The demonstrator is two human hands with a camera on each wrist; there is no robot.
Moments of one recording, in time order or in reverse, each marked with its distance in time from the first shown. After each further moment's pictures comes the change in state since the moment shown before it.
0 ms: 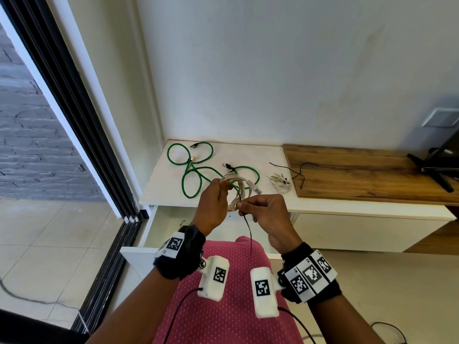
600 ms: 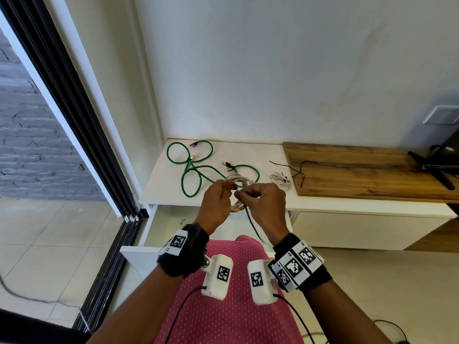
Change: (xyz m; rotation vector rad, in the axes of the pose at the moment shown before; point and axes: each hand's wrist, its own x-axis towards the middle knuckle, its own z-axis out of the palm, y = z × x) left_hand 0.002 0.002 0.007 -0.099 -0.019 -0.069; right_hand 0.014 -0.005 0.010 -0.367 0.172 -0.327
